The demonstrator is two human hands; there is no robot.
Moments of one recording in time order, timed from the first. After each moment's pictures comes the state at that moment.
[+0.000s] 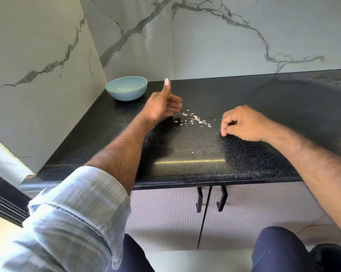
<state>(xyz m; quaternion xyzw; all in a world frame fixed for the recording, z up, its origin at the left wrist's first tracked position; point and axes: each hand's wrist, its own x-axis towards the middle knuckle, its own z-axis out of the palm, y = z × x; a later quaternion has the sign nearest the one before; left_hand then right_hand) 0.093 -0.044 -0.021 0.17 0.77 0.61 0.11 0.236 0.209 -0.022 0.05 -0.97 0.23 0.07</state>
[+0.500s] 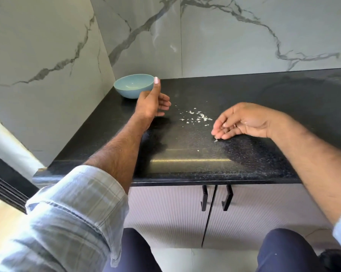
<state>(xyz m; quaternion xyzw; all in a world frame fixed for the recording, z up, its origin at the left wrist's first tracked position) 0.082 -0.079 -0.029 0.09 0.76 0.64 0.02 0.213 0.205 -0.017 0.00 -0.76 0.62 -0.17</state>
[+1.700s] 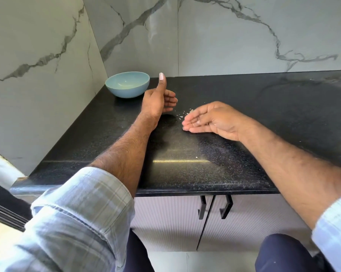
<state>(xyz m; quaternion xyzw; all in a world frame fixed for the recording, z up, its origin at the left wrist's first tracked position) 0.064 -0.044 -0.035 0.08 0.72 0.69 0.04 0.177 0.148 -0.029 0.00 -0.71 0.69 -0.12</state>
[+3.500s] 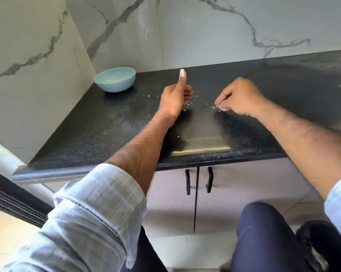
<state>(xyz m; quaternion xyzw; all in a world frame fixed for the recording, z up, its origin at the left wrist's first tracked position) 0.144 0.033 -0.042 0.16 0.71 0.68 0.04 0.230 0.235 -0.021 -0.09 -0.95 0.27 0.15</state>
